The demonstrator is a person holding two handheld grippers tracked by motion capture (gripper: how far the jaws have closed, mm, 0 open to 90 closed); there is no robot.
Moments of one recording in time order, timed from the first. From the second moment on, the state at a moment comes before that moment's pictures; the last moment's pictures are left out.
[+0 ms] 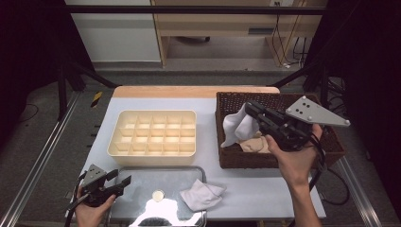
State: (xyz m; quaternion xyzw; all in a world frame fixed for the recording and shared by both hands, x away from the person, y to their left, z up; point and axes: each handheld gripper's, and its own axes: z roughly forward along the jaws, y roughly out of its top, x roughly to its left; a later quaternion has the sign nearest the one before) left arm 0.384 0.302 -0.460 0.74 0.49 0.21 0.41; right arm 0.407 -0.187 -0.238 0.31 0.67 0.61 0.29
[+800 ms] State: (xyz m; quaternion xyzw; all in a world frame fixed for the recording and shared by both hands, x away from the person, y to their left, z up) left arm 0.382 0.302 -0.458 0.75 0.49 0.22 0.39; right arm 0.364 -0.168 -0.285 0.28 0.70 0.61 0.24
